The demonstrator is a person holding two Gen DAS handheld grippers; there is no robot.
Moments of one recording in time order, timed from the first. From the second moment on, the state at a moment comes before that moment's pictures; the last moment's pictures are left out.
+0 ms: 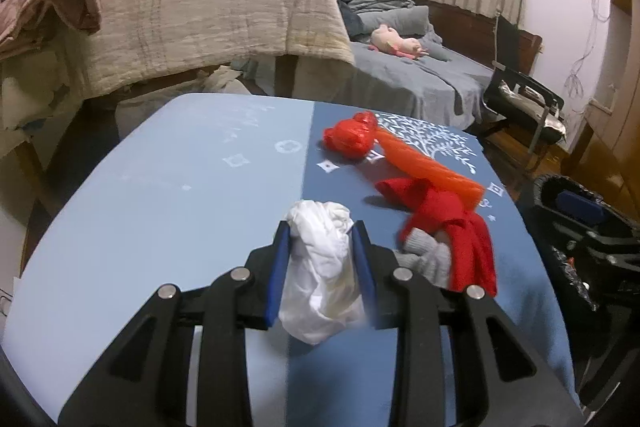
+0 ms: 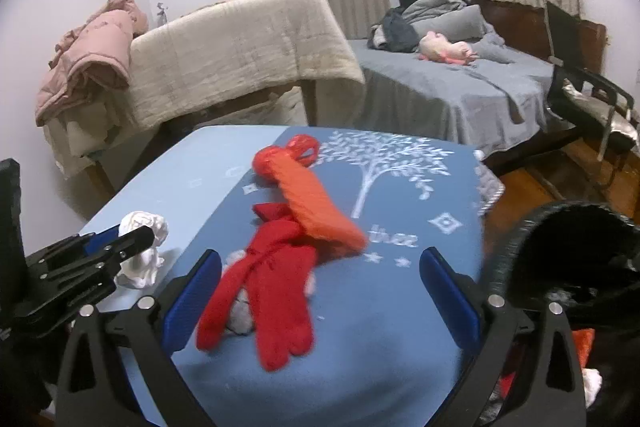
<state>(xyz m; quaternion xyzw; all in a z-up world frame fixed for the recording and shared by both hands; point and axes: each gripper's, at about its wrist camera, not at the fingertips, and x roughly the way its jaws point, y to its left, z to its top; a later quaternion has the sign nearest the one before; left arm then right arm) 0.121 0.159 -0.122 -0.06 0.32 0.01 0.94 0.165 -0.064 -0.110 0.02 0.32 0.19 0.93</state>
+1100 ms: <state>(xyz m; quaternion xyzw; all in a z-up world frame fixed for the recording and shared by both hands) 0.121 0.171 -0.103 -0.05 0.31 0.02 0.95 0.176 -0.036 -0.103 0.03 0.35 0.28 0.89</state>
